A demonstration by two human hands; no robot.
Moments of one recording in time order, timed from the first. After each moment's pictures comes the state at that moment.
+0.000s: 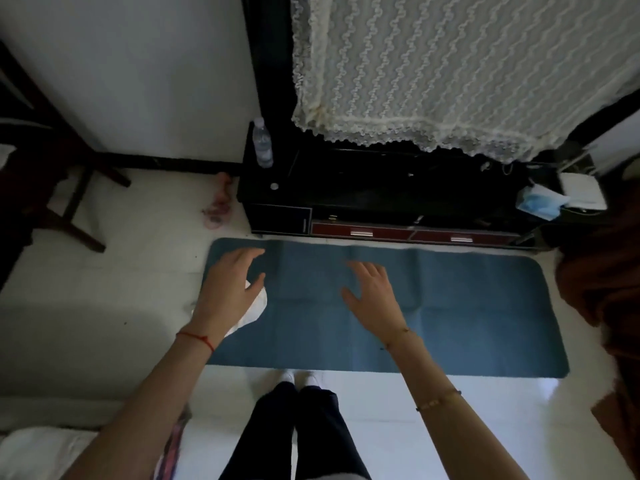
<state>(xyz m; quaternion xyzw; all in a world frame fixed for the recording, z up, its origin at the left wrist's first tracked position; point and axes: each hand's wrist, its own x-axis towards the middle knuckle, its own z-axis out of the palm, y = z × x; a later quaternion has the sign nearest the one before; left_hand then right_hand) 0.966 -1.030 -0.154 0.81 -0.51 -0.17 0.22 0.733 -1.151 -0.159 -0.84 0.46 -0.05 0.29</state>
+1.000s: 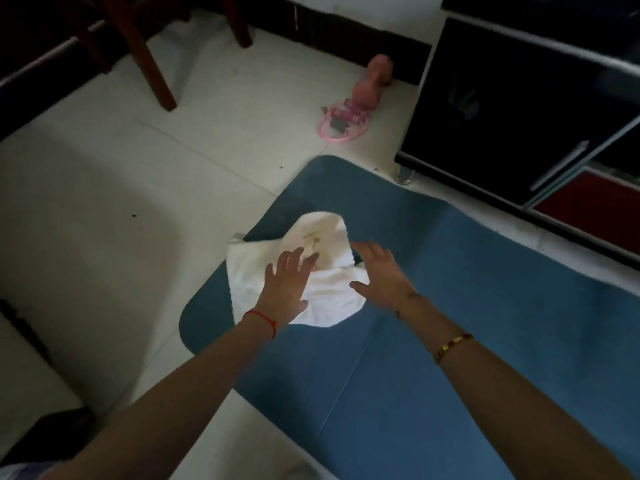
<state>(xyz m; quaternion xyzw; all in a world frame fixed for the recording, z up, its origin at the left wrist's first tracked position) 1.125 -0.992 -0.922 0.91 -0.39 -0.14 -0.06 1.035 -1.190 -0.902 -0.94 0.16 0.13 0.28</state>
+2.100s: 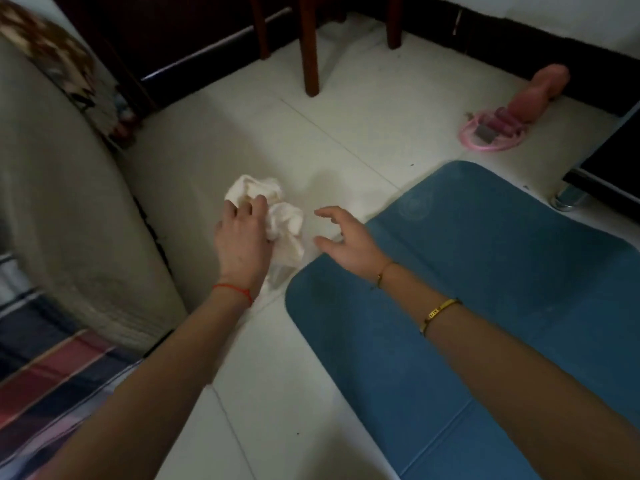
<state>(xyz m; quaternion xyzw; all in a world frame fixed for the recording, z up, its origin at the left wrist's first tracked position) 1.200 -0.774 -0.865 0.99 -0.08 0.14 0.02 1.176 -0.963 -0.892 -0.85 -0.04 0.04 0.53</state>
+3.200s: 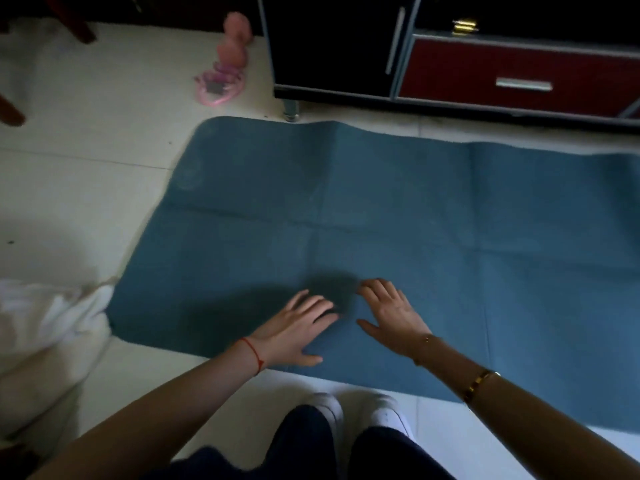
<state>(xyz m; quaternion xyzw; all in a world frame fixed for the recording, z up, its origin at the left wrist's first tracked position) 0.953 -0.946 -0.987 0.60 -0.79 -0.12 -0.03 0.762 -1.096 -0.978 -0.95 0.25 0.08 0.18</state>
